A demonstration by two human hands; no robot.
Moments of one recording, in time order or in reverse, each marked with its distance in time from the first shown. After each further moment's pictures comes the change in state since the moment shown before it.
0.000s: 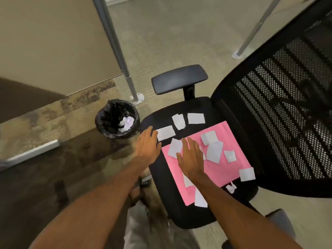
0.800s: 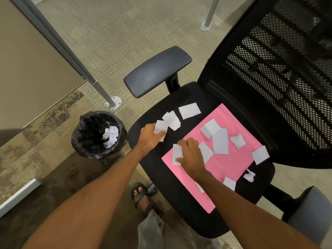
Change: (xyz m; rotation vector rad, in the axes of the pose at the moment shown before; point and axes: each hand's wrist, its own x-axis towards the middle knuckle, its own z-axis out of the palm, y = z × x) left_hand 0.112 -0.004 0.025 -0.553 -0.218 0.003; right_hand 0.053 -0.005 0.054 0.156 0.053 0.198
